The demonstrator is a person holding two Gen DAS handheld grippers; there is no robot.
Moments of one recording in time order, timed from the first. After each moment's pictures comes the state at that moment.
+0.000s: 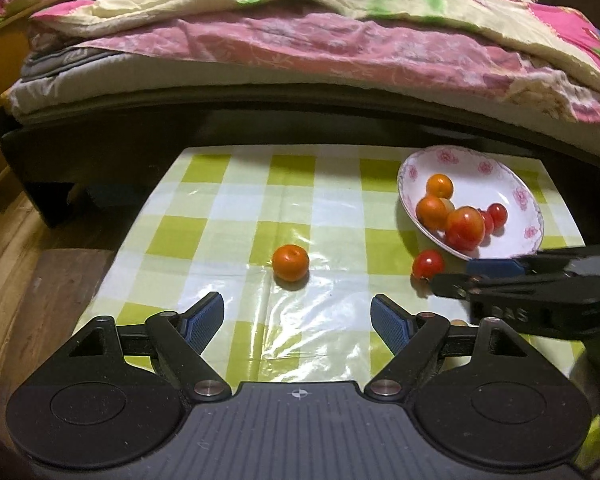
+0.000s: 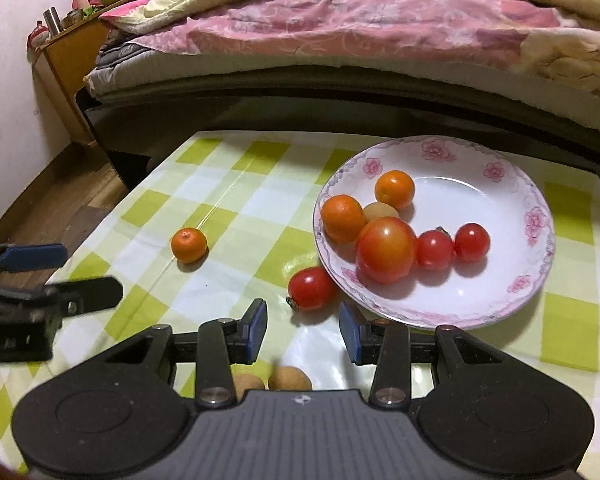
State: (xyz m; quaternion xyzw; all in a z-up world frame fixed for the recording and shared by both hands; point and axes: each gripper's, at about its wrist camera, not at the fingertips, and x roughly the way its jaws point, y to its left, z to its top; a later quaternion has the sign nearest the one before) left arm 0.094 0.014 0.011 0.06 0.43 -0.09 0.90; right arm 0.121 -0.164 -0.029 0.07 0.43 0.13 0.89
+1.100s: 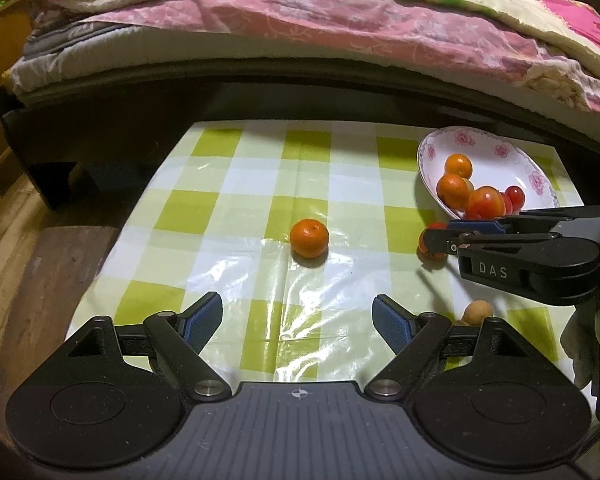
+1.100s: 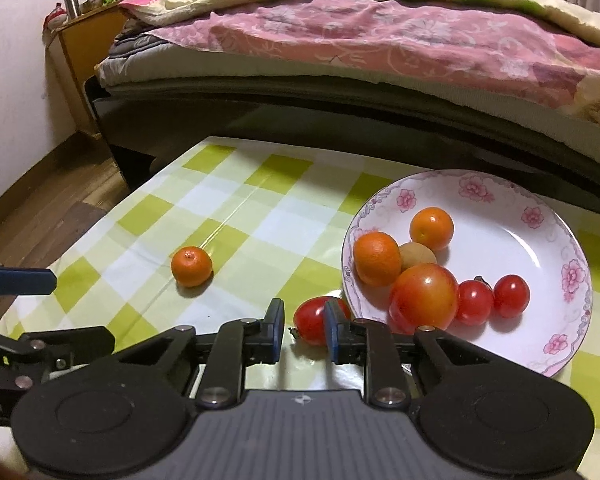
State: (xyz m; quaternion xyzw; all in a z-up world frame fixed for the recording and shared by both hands) left arm 0.099 0.030 -0.004 0.06 0.45 -0.08 0.89; right arm 0.144 -0.137 -0.036 0.02 0.41 0.14 0.90
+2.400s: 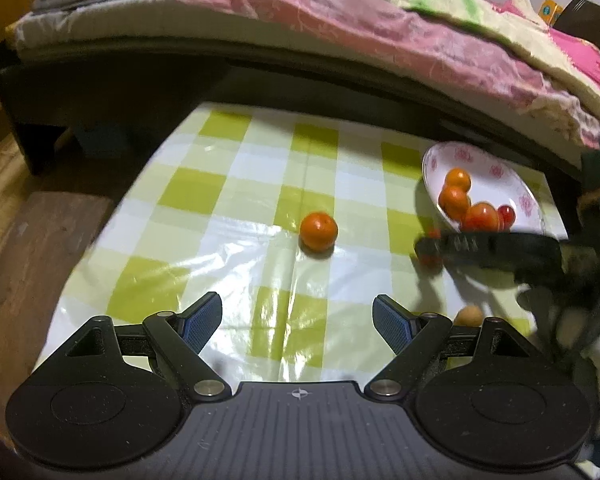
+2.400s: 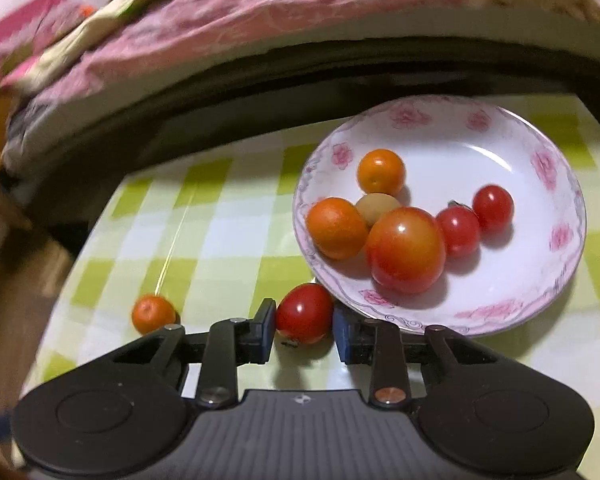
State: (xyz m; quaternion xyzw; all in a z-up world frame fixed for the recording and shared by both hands) left arm 0.101 0.064 0.000 -0.02 0.46 -0.10 0.88; right arm 0.160 -0.135 -0.055 0.16 0.45 0.00 0.88
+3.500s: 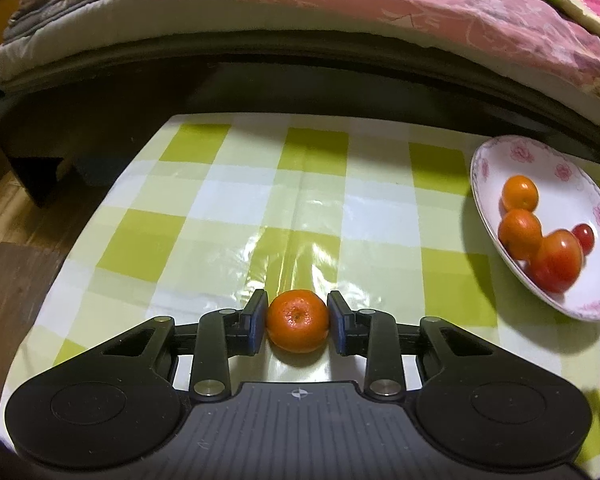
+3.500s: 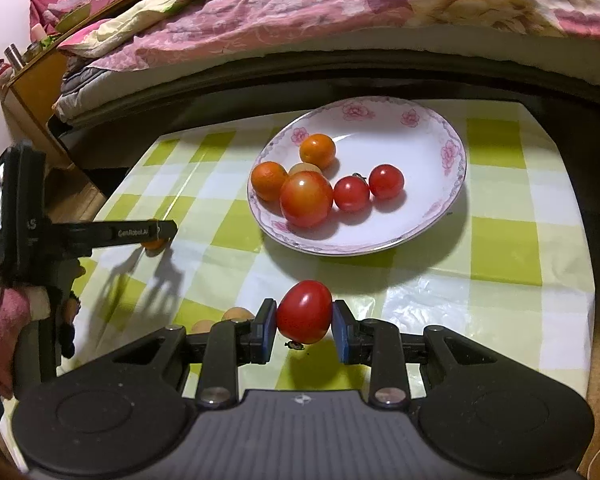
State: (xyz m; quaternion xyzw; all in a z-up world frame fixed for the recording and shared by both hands) left arm 0.179 0.012 -0.053 0.04 0.47 -0.05 0.88; right arm 0.082 -0.215 -0.023 0.13 0.46 0.08 0.87
